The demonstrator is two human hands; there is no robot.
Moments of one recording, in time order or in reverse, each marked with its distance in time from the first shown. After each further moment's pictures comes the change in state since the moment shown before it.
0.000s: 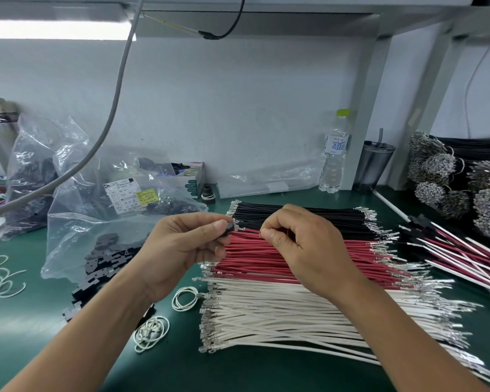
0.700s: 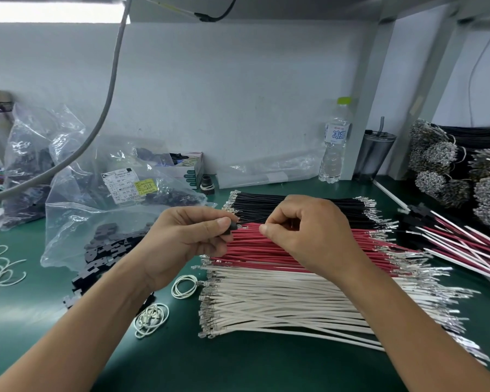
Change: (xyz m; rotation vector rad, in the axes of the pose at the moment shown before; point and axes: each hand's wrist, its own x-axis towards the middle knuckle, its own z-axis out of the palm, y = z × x) left_hand -0.003 0.002 0.004 0.067 -0.040 -0.045; right_hand 0.002 -0.005 -0.008 -0.025 0.004 0.110
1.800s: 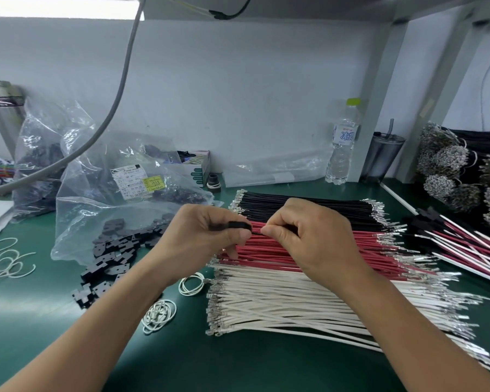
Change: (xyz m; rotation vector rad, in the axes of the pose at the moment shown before) left_hand 0.002 -0.009 0.003 0.420 0.004 0.189; right_hand -0.004 0.001 0.010 -0.147 0.031 -0.176
